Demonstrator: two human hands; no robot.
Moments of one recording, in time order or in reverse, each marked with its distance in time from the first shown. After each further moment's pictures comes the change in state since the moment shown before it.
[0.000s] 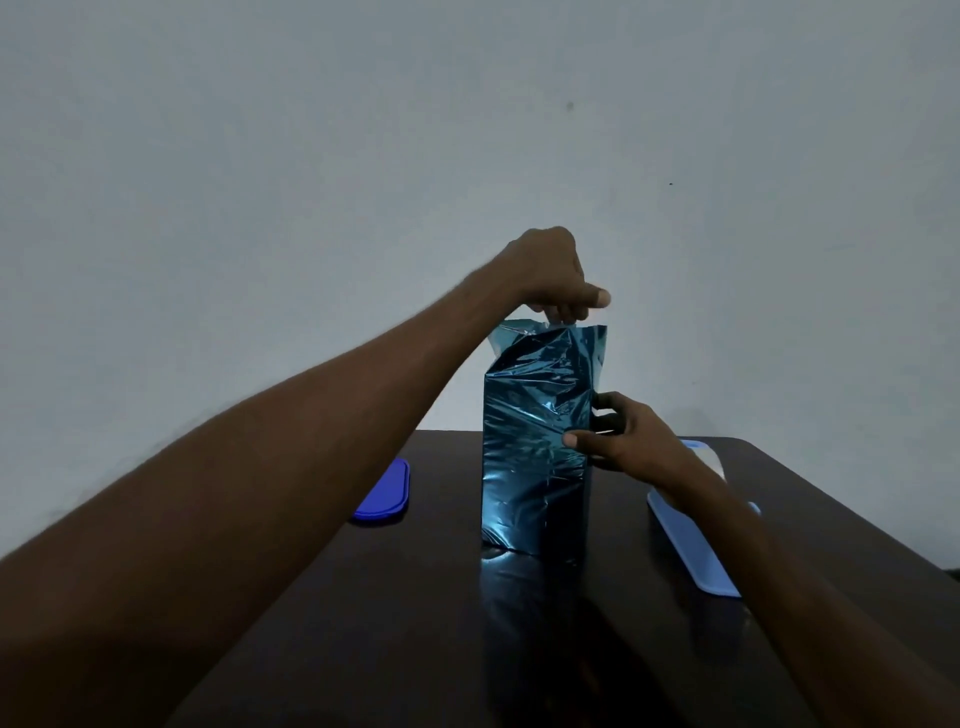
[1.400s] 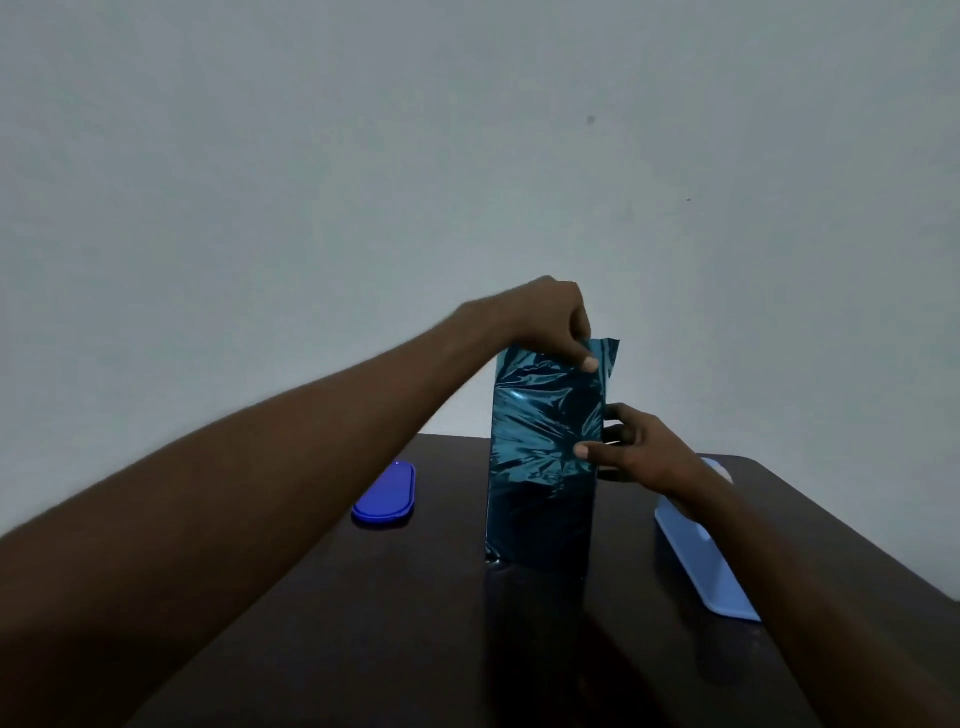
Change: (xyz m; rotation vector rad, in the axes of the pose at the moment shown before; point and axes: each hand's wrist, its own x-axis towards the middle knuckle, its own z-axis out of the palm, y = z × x) left_hand -0.008 -0.030 0.011 0.204 -0.155 0.162; right_hand 0.004 -0.005 -0.002 -0.044 -0.078 0.036
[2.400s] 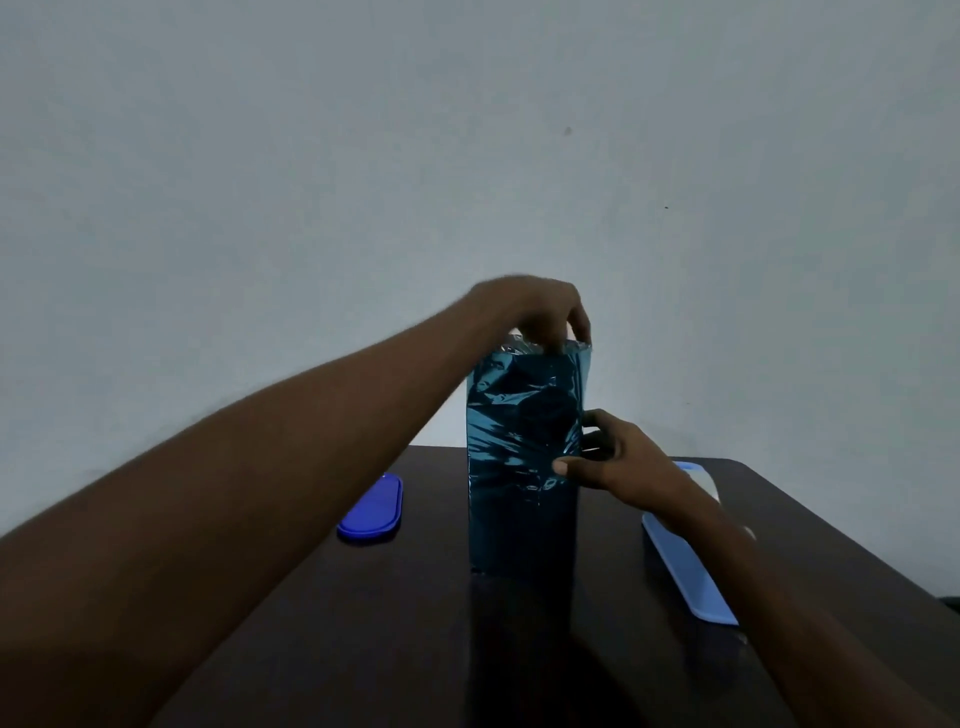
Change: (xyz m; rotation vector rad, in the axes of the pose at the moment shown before) left_hand 0.036 0.013 -0.015 0.145 -0.170 -0.069; right_hand -0.006 -0.002 0.001 -0.155 0.016 -0.134
